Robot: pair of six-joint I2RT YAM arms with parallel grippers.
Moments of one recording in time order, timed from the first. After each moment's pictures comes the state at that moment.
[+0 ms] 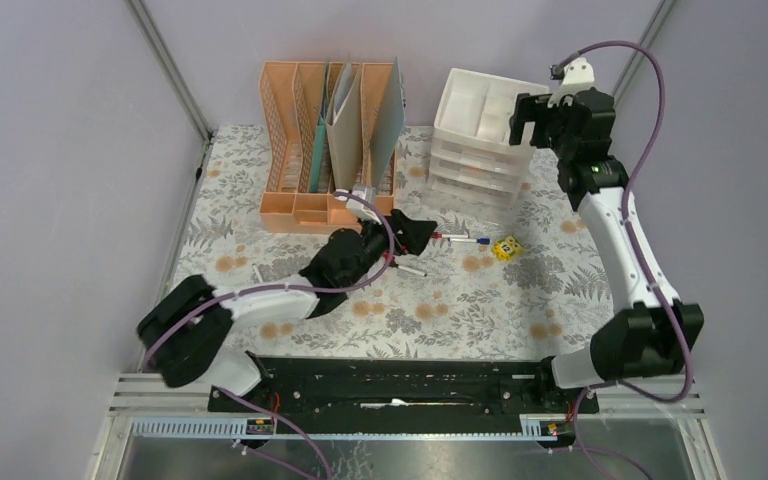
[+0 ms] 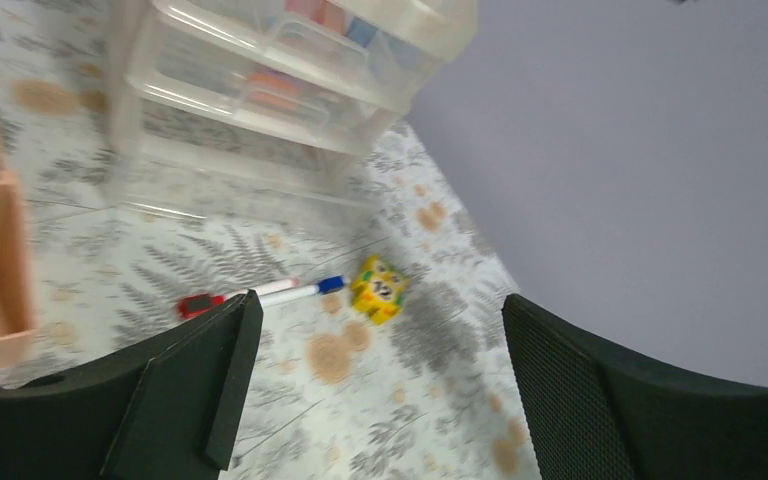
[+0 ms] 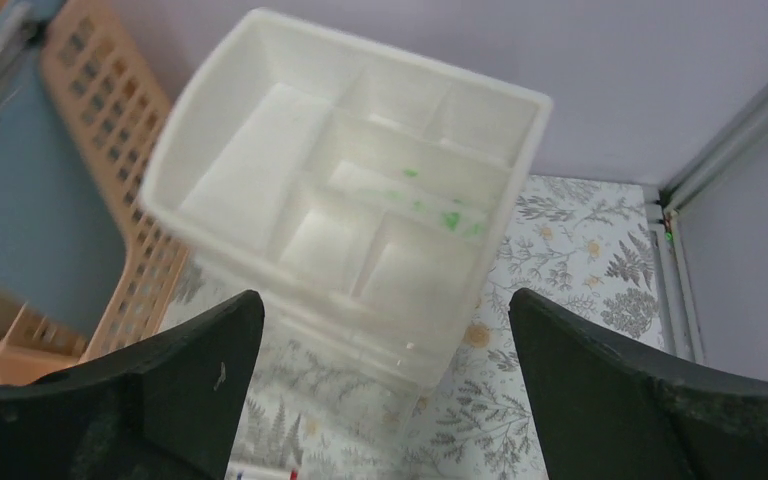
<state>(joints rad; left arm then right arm) -0.86 1.49 0.68 0.86 -0.16 -0.70 0.08 1.48 1.45 -0.20 0.00 0.03</state>
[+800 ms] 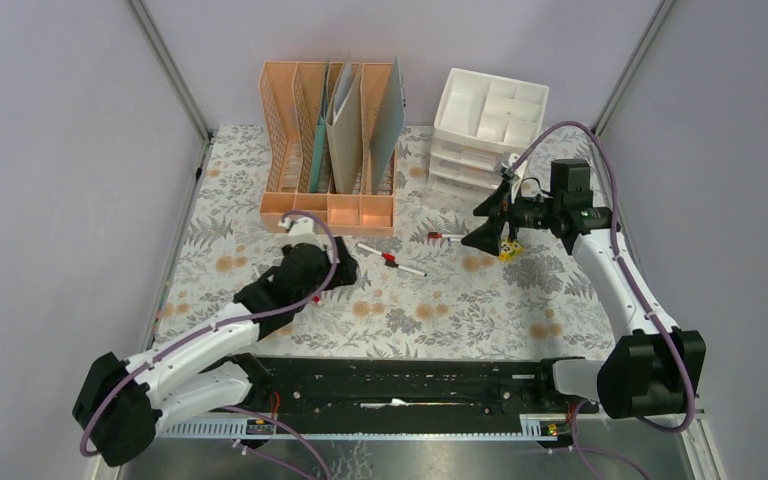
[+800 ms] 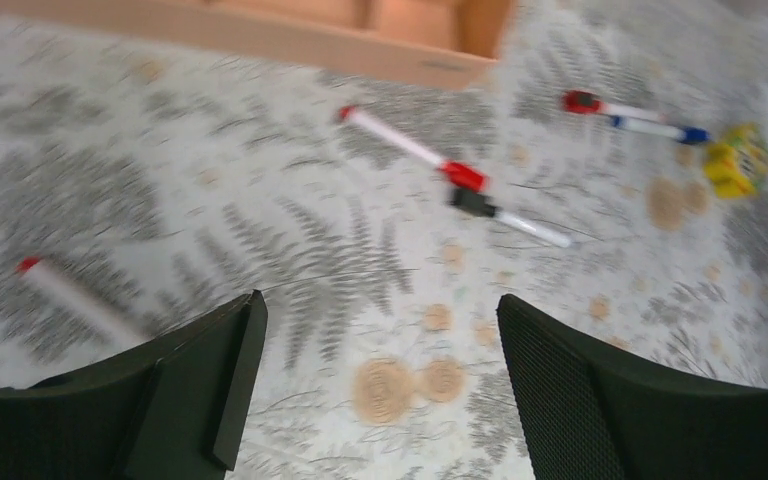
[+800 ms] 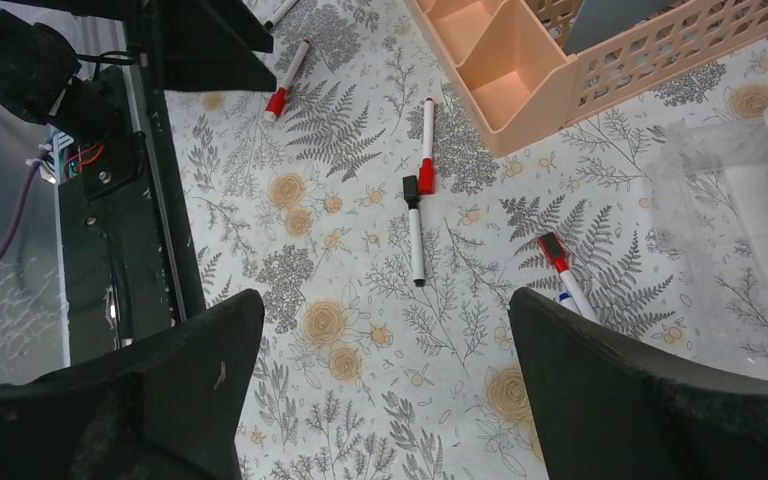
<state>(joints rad) -0.77 0.97 0.56 -0.14 -0.35 -0.65 0.08 1.25 1.04 -0.51 -1.07 -0.42</state>
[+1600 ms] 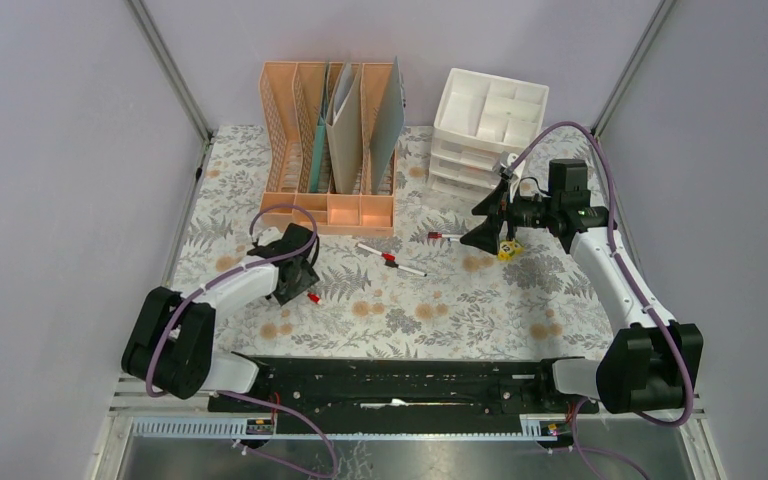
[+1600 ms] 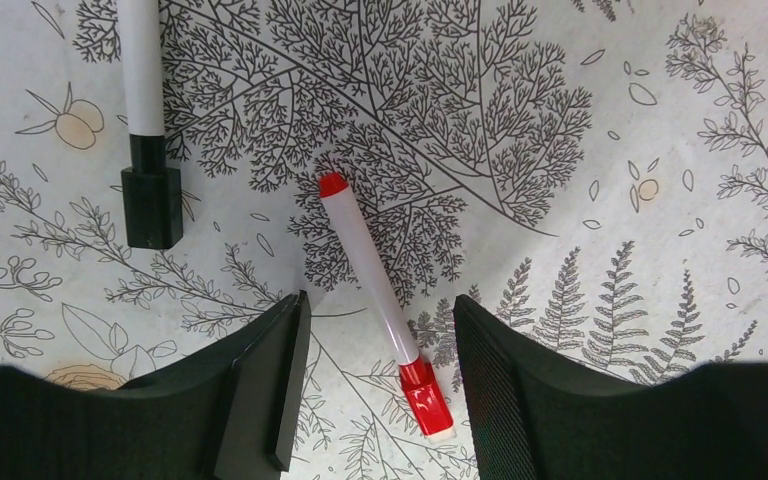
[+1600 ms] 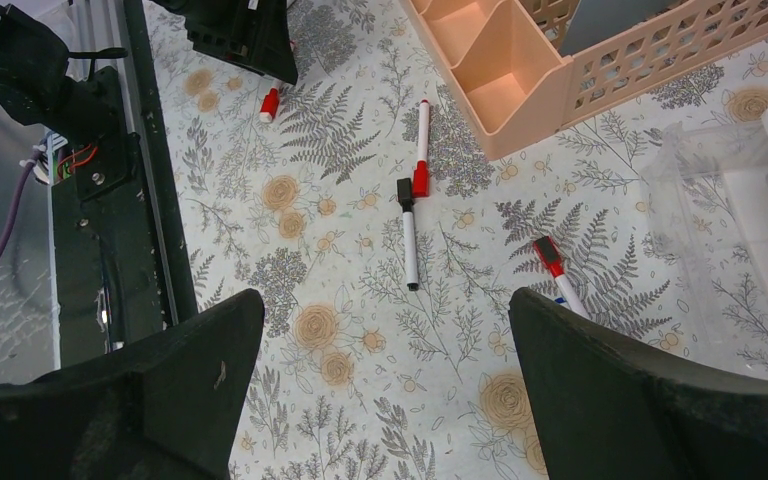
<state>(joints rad) -0.38 1.36 0.66 -0.54 -0.35 -0.99 0.08 1.28 1.02 -0.46 -1.08 -0.41</state>
